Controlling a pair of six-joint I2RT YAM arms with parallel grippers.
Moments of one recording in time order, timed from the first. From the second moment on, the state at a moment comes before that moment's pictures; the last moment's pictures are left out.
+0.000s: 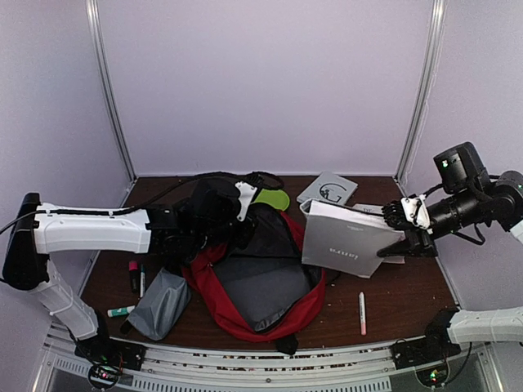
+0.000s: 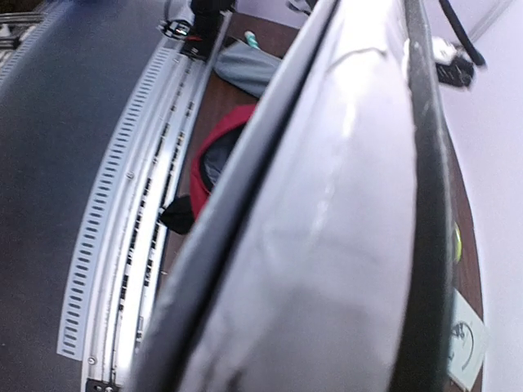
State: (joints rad) left arm -1.06 1.56 1.14 -0.10 -0.43 -0.10; right arm 0.61 0.92 1.25 -1.15 -0.54 -0.91
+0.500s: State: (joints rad) left arm -1.03 1.57 1.19 -0.23 -0.31 -0.15; right arm 1.02 1.08 1.31 -1.02 -0.48 -0.92
